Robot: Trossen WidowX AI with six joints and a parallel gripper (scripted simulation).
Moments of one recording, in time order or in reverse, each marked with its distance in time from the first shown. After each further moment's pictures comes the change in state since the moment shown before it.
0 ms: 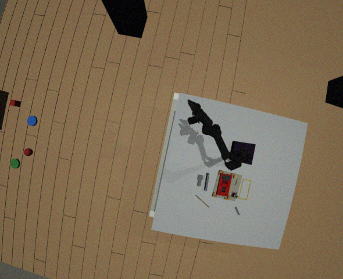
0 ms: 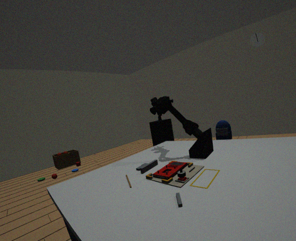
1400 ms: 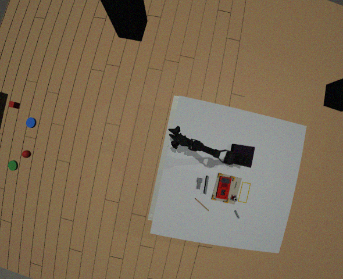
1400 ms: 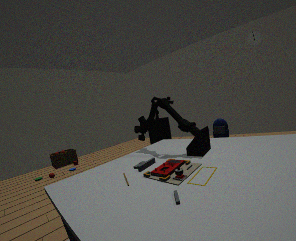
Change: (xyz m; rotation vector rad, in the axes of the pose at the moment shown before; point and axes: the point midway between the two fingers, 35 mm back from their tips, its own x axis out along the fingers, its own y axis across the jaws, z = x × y) arm -0.084 0.161 0.257 0.836 -0.189 0.739
